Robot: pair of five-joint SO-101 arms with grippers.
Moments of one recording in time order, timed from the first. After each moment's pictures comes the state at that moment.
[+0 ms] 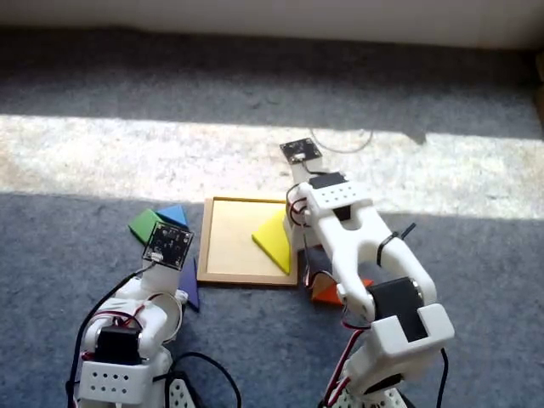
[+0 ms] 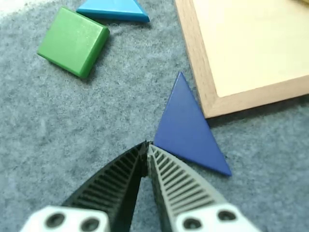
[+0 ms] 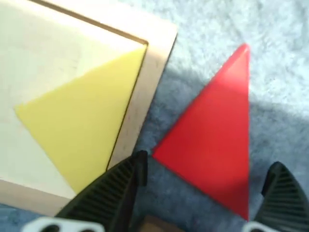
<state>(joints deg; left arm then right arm) -1.5 -102.1 96.0 75.8 -6.9 -22.8 7.6 25.2 58.3 4.9</state>
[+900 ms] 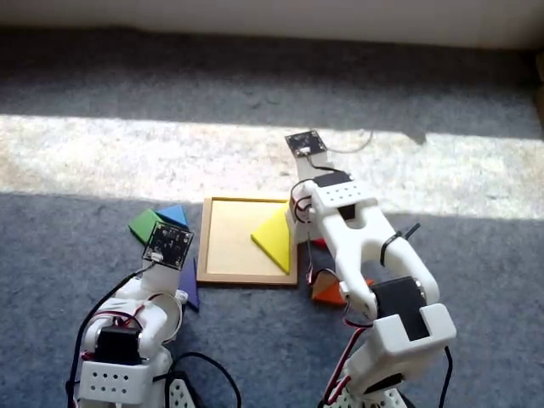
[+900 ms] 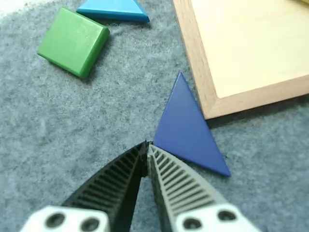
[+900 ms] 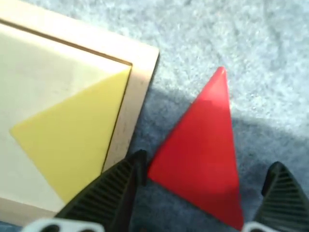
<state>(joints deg) -1.5 -102.1 96.0 75.8 -6.9 -21.2 7.6 25.2 55.2 4.9</state>
